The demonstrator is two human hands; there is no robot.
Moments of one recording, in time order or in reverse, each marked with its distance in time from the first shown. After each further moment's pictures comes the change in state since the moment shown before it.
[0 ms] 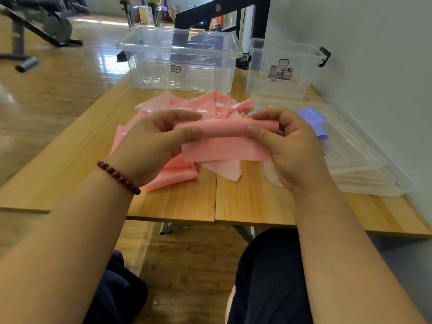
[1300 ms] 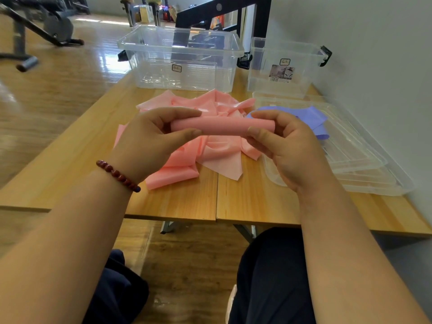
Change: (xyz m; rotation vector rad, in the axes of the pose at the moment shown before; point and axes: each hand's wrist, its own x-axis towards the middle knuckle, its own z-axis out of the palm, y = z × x) left_hand -0.005 0.008 -0.003 0.367 0.080 0.225; right_hand -0.001 -0.004 -0.003 0.045 -0.048 0.142
